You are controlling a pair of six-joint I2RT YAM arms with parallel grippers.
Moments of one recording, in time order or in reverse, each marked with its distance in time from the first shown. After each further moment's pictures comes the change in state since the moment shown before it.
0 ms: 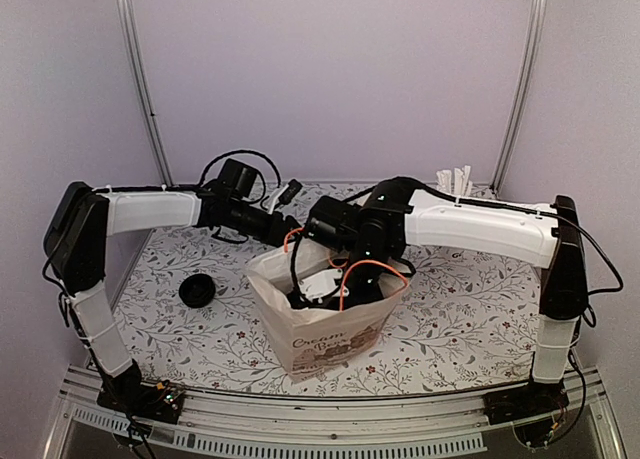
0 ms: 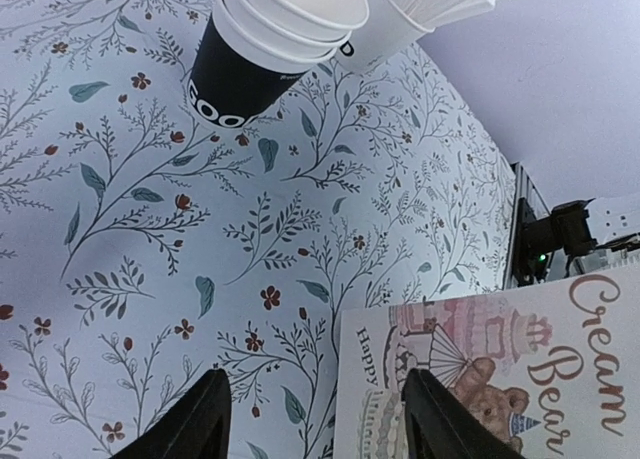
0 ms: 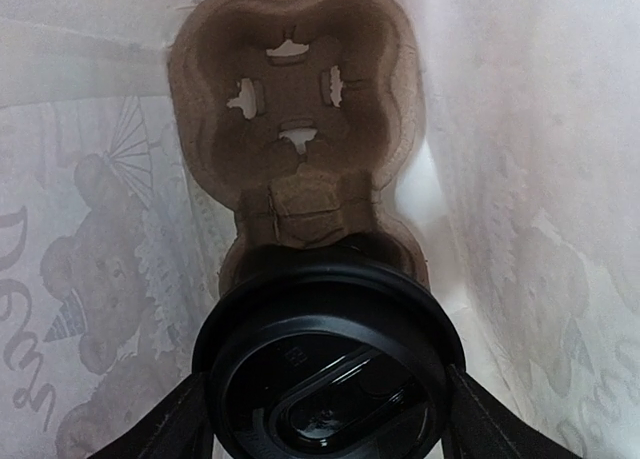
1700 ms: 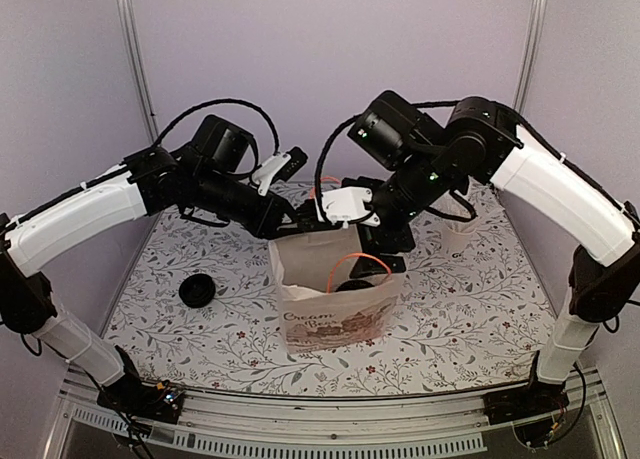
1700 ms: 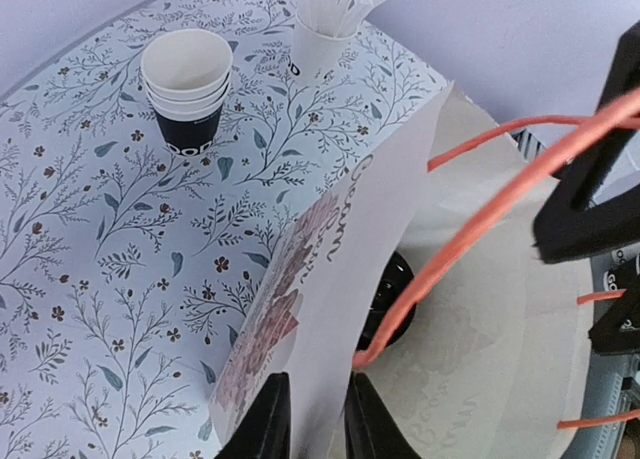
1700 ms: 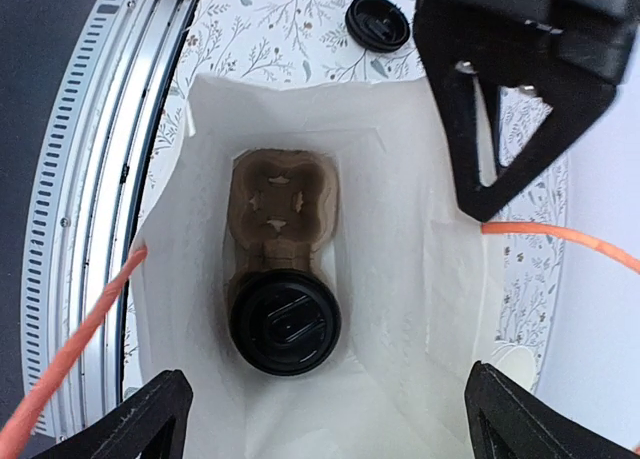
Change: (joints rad) left arm -0.291 -0.348 0.192 -0.471 -0.403 0.010; right arm -0.002 -0.167 0.326 -0.140 0.021 -0.003
